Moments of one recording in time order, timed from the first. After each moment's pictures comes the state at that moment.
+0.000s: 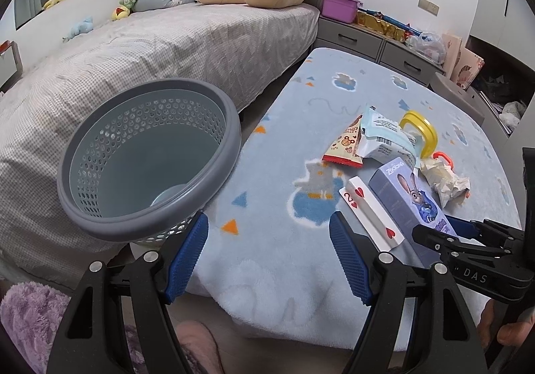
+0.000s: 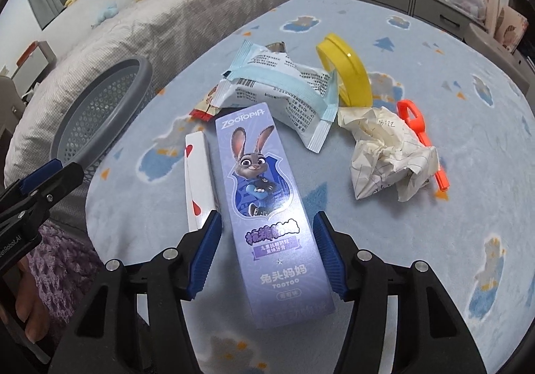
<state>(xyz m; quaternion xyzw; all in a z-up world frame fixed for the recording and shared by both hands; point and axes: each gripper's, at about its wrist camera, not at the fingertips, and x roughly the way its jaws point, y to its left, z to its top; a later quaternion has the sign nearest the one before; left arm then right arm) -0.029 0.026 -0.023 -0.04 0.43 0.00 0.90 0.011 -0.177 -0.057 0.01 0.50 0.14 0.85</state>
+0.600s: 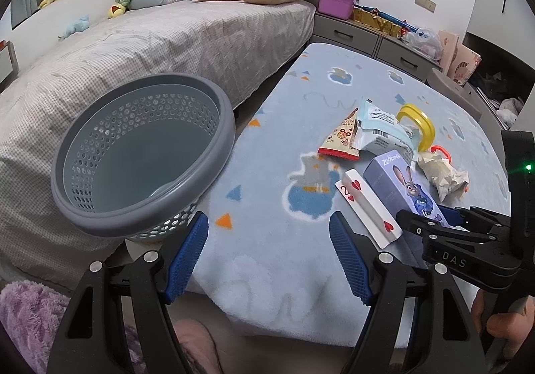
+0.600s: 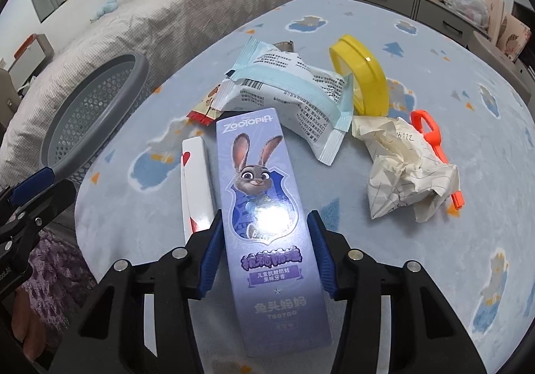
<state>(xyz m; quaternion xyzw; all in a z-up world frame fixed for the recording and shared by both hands) -0.029 0.022 -0.030 -0.04 0.43 -0.01 0.90 0.026 -0.163 -0.067 -0.01 0.50 0.13 0.85</state>
